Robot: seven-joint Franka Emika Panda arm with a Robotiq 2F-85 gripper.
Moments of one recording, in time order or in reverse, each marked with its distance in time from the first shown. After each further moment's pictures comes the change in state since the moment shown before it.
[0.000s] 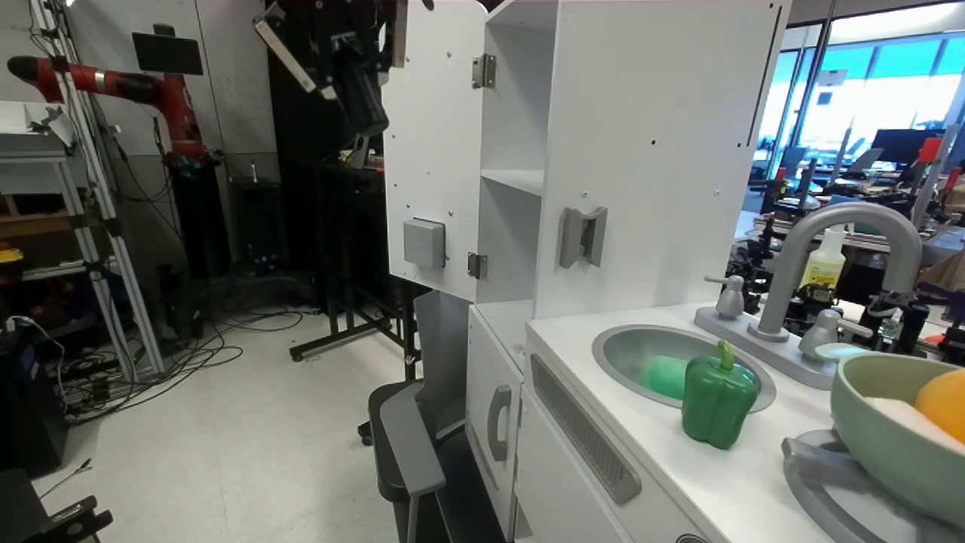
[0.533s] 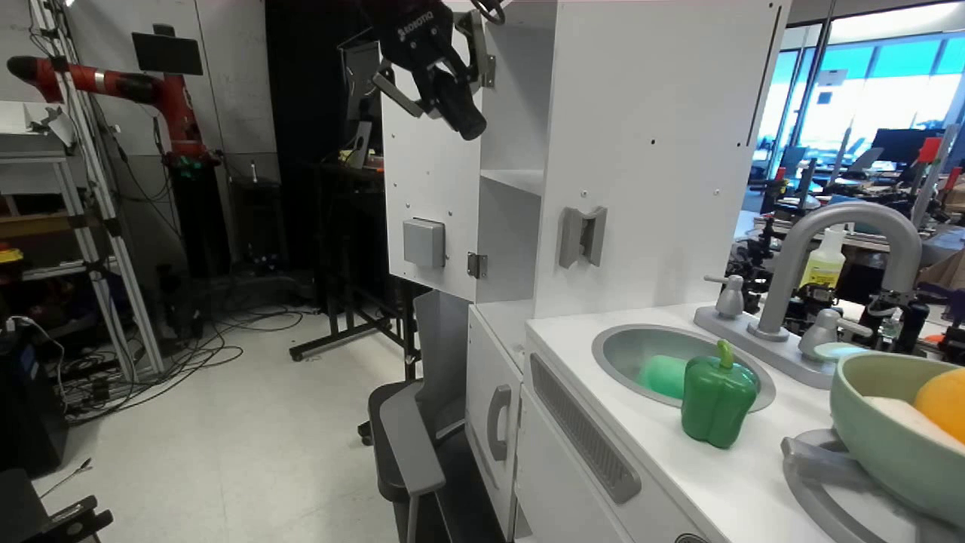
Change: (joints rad) arm 0.107 0.302 -0.096 0.325 -0.678 0.017 0.666
